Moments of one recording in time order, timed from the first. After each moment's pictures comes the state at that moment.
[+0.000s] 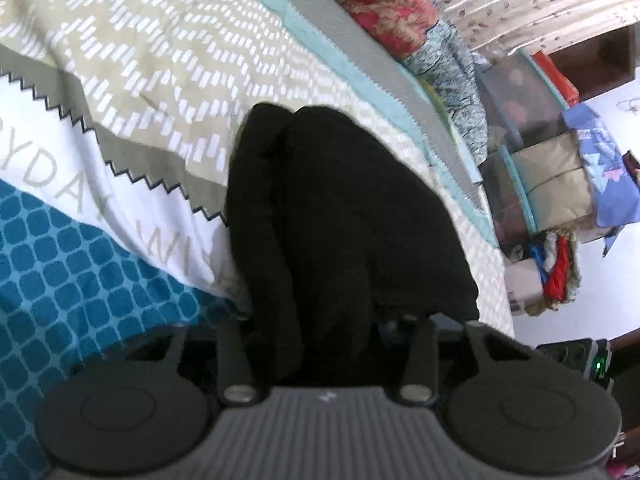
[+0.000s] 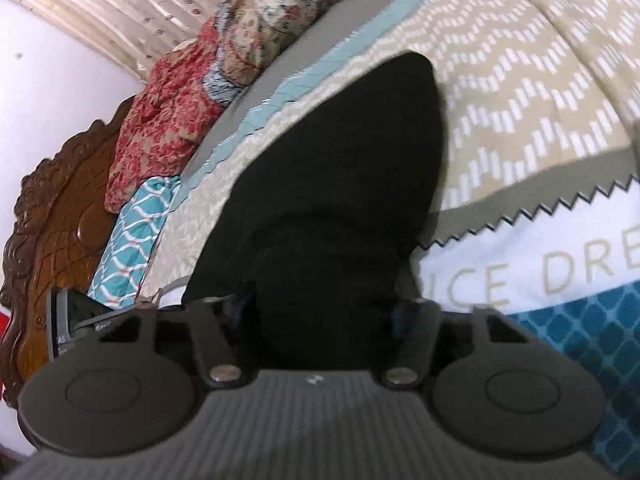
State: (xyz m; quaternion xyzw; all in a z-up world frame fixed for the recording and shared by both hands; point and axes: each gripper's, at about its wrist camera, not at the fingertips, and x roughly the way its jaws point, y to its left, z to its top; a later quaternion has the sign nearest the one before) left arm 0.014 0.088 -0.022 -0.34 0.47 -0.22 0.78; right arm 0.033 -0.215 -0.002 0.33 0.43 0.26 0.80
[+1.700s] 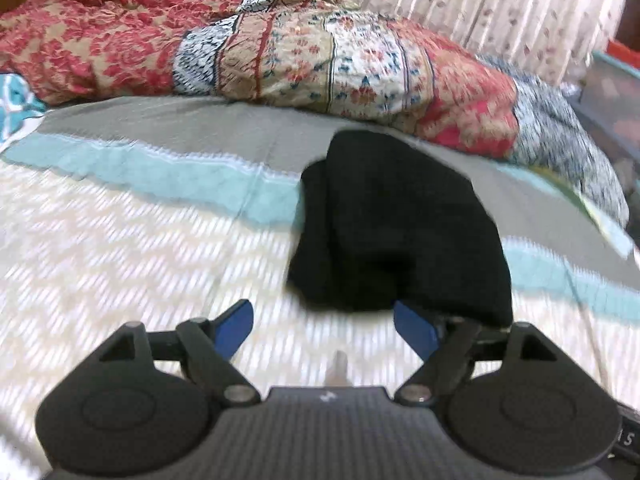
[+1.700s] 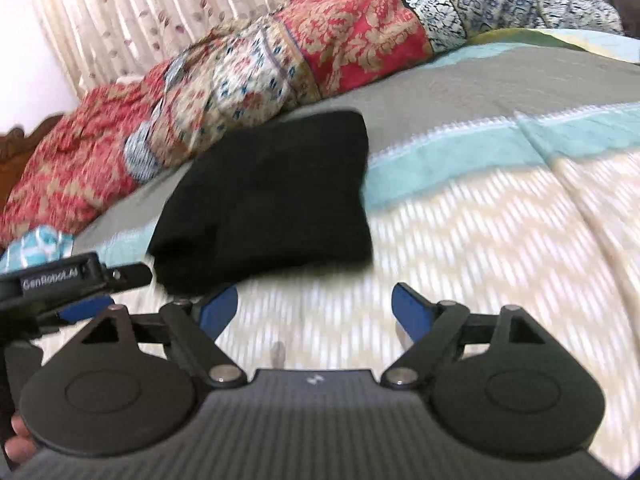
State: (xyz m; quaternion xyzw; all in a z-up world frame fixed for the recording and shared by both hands) left arm 0.154 0.051 0.052 -0.11 0.38 0.01 0.92; right arm 0.147 -0.187 0.017 0.19 0.35 0.12 0.91
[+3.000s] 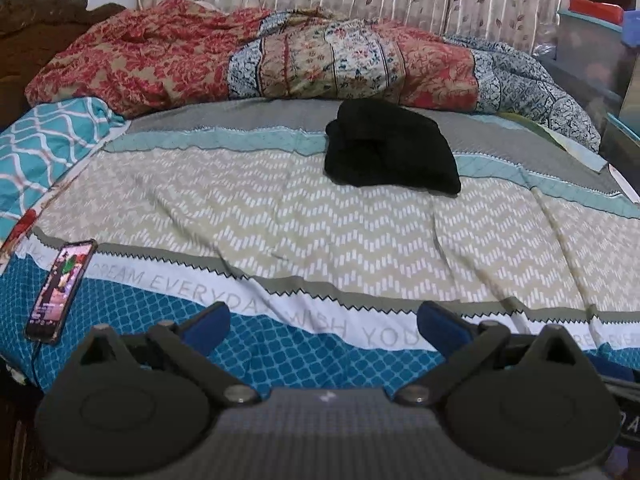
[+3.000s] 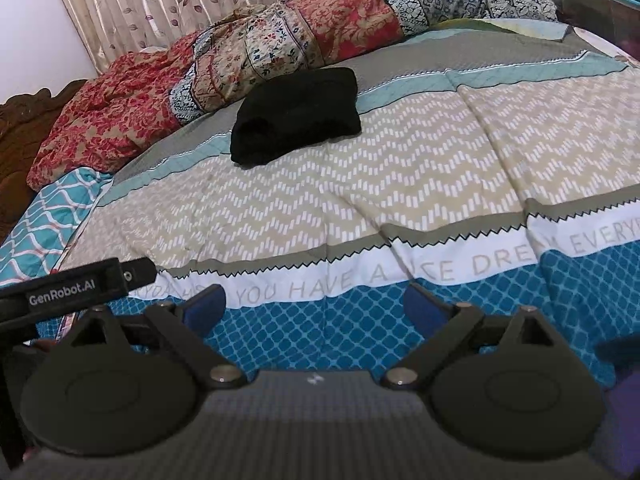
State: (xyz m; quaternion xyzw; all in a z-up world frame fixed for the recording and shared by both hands) left arm -0.070 0.019 0.110 -0.03 0.38 0.04 0.92; right arm -0.045 -0.162 0.063 0.18 0.38 0.10 0.90
